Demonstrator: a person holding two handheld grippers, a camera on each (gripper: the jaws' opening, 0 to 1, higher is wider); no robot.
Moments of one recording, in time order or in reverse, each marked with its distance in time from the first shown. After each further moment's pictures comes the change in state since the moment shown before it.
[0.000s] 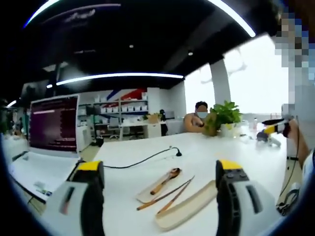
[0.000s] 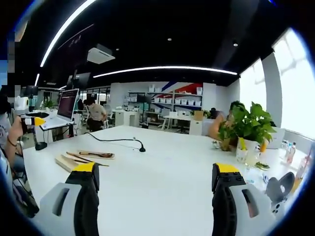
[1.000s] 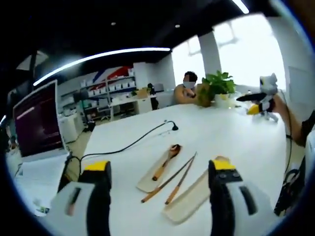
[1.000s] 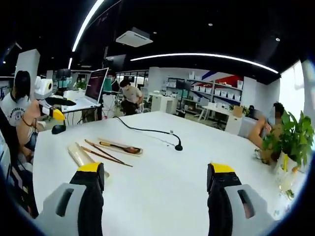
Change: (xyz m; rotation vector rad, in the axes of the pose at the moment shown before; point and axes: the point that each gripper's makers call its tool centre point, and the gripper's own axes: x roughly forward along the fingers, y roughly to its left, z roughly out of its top) left arm 0.046 0.006 -0.042 0.107 0.291 -0.135; right arm 0.114 0.075 -0.005 -0.151 0.134 0.344
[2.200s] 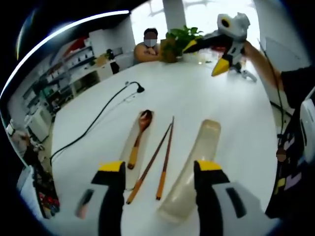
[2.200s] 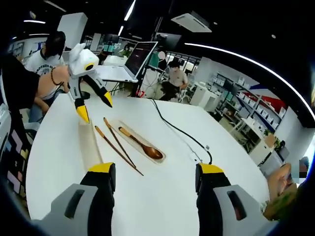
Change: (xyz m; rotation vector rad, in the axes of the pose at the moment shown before) left arm 0.067 -0.032 -0.050 0.130 0.356 -0.300; right arm 0.097 0.050 0.026 -0.347 0.158 0.325
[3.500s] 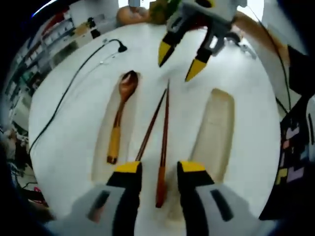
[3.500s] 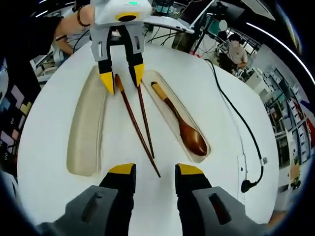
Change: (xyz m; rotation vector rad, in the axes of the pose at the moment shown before) left arm 0.067 -0.002 -0.047 0.010 0.354 -0.142; right arm 0.118 0.050 -0.065 -0.270 0.342 0.416
